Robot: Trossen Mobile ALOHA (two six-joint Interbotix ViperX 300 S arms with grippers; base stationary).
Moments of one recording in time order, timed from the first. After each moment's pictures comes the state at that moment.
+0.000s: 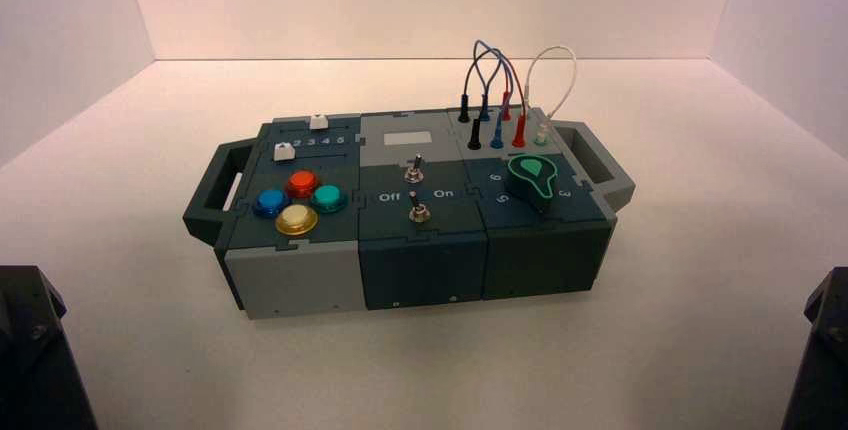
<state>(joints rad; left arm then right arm) -0.15 -0.93 0.92 -0.07 0.86 0.07 0.35 -0.86 1.00 0.02 0.58 -0.03</state>
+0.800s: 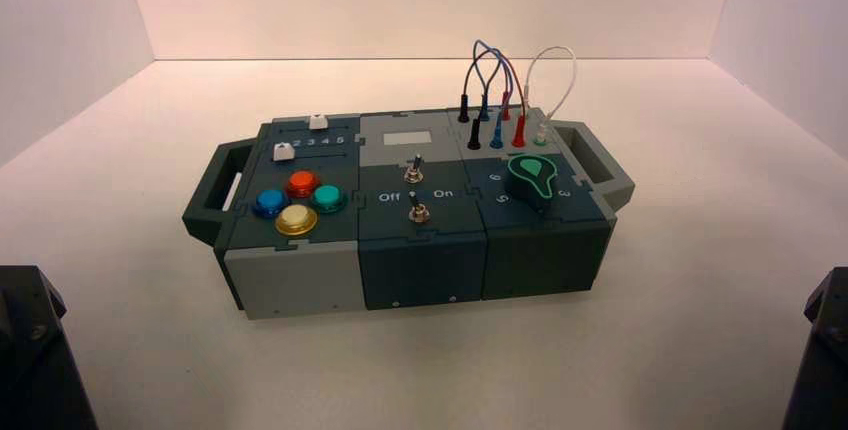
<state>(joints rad) -0.23 -0.88 0.94 -0.08 0.95 0.07 0.40 -0.74 0.98 0.03 0.63 -0.03</state>
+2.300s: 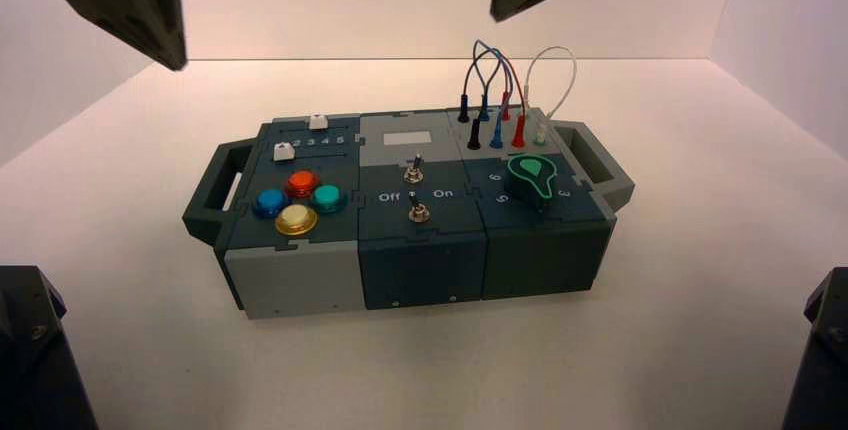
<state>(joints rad) -0.33 -0.48 0.90 -0.11 0.92 -0.06 0.70 -0.35 0.81 0.10 0.51 -0.04</state>
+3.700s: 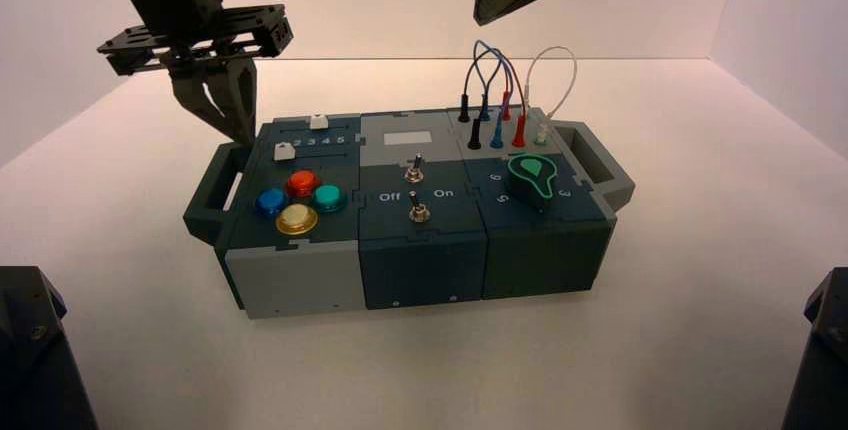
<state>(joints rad) -0.37 -0.12 0.88 -0.20 0.69 -0.10 0.69 -0.30 0.78 0.09 0.46 -0.04</state>
